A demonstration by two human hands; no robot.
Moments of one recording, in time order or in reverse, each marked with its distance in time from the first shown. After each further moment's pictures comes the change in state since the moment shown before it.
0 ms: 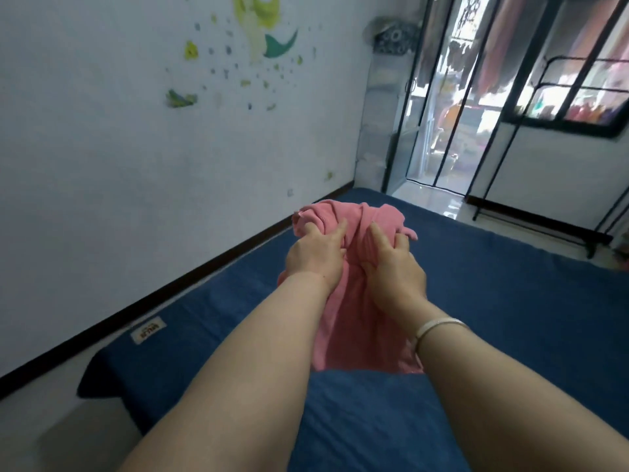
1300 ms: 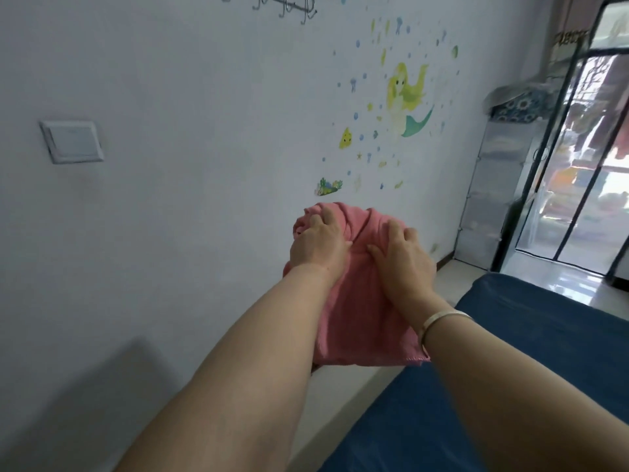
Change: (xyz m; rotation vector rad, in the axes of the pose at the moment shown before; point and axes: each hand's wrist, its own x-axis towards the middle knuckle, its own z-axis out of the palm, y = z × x) left_hand 0.316 -0.516 -0.265 0.148 0.257 -0.106; right_hand 0.339 -0.524 0.244 0.103 0.197 -0.165
